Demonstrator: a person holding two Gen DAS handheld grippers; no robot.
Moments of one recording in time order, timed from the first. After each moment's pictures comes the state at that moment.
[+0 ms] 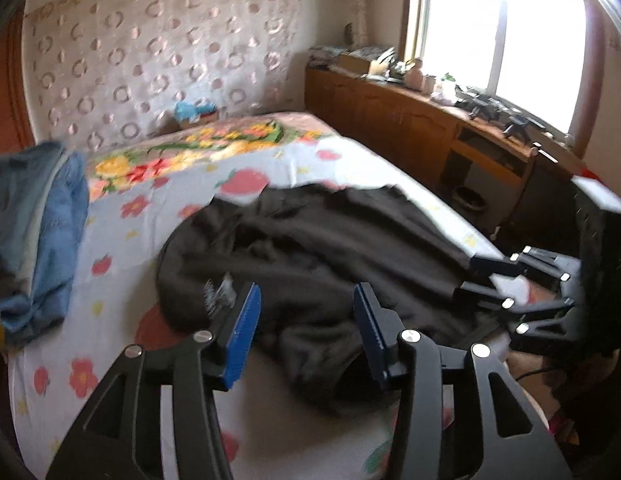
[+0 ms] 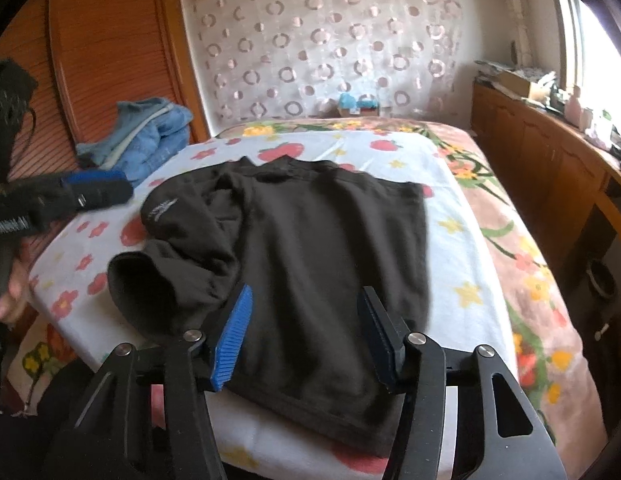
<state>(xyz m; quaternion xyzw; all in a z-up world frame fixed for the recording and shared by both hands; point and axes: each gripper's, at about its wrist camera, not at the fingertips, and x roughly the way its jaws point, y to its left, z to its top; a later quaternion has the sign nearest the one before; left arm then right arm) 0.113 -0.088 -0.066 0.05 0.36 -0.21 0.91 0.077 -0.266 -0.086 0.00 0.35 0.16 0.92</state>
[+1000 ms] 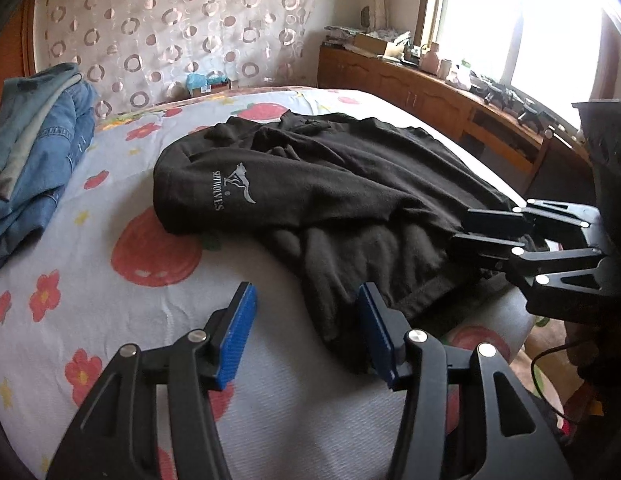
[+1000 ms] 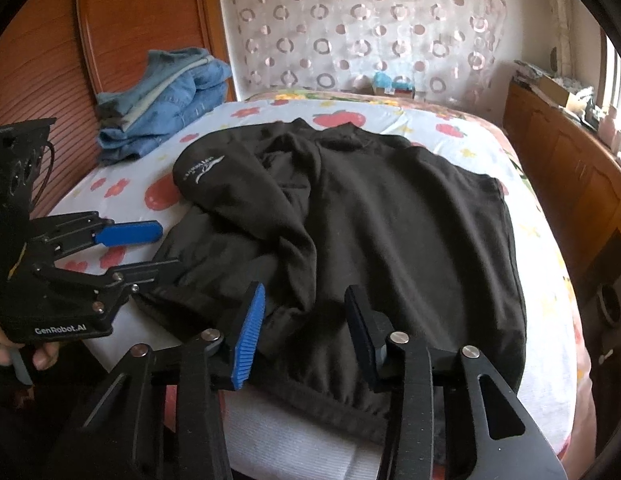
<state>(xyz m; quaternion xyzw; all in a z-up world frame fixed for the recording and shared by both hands) 0.094 -0.066 -0.136 0.02 0.39 -0.20 0.90 0.091 -0.209 -0.111 -0.04 0.39 0.19 0.90</state>
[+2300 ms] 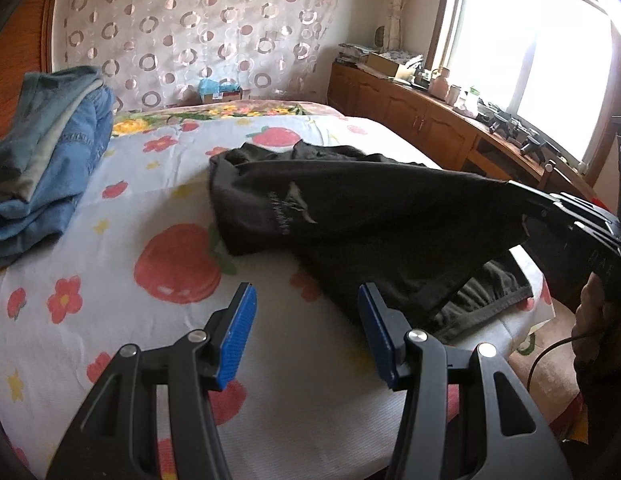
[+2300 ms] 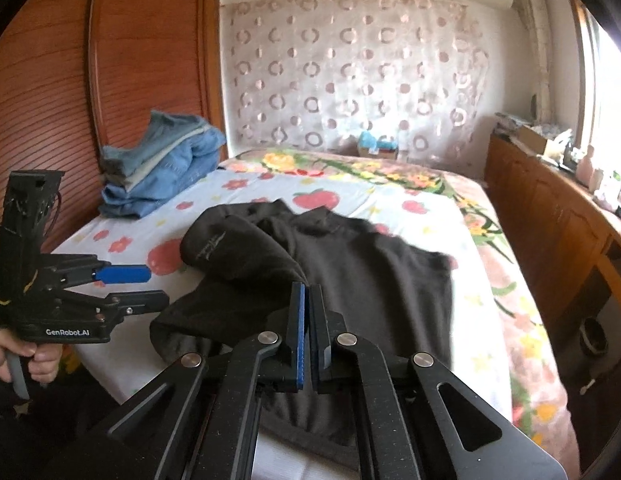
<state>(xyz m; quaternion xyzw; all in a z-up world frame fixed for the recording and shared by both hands) 0.092 -0.057 -0.106 -0.01 0.37 -0.20 0.91 0.070 -0.236 -0.049 -0.05 0.28 0.17 0.94</state>
